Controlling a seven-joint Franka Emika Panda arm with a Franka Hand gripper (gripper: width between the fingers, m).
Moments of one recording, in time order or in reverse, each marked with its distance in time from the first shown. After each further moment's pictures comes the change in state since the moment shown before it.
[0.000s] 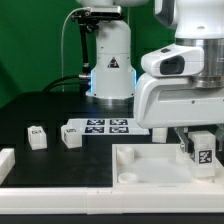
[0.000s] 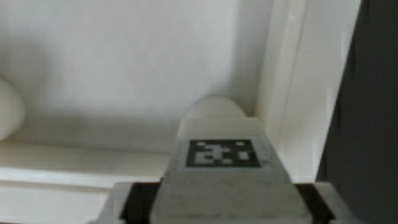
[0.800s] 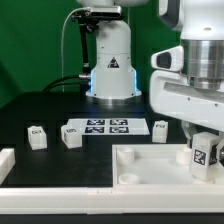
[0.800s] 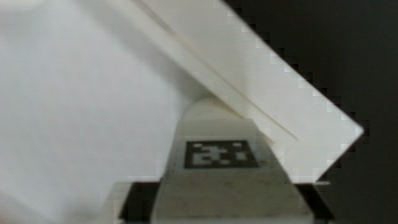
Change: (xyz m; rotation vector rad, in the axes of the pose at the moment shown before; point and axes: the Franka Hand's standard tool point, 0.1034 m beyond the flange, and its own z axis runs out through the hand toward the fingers) arm 0.005 -0.010 0.002 -0.013 0.009 1.167
